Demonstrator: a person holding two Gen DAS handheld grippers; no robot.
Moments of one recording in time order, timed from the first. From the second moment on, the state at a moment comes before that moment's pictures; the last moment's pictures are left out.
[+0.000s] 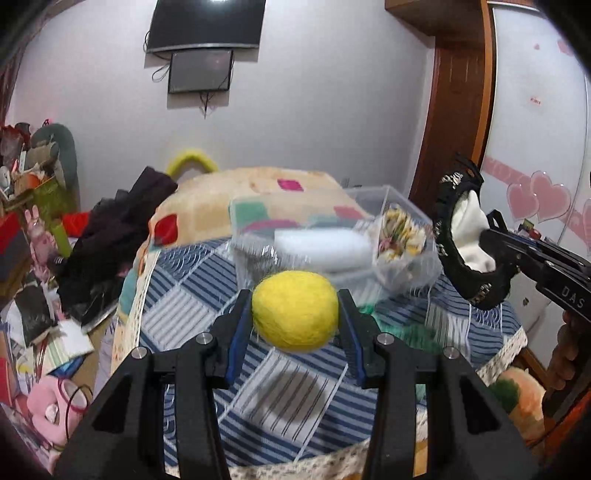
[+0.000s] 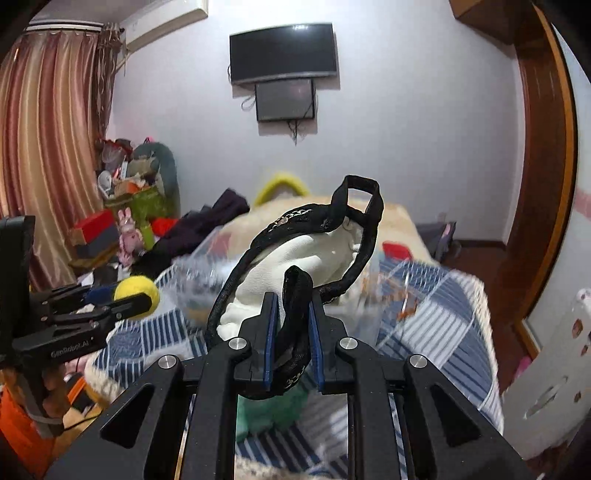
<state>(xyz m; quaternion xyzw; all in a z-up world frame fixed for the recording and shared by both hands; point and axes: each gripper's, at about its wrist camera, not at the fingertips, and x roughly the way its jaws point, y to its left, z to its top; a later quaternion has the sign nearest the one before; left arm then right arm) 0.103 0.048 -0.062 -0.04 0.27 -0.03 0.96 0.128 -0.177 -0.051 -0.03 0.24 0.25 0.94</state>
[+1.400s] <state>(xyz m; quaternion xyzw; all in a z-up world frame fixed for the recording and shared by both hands) 0.224 0.034 -0.102 -0.04 0.35 -0.04 0.94 0.167 -0.159 -0.055 -0.11 0.25 0.23 0.93</state>
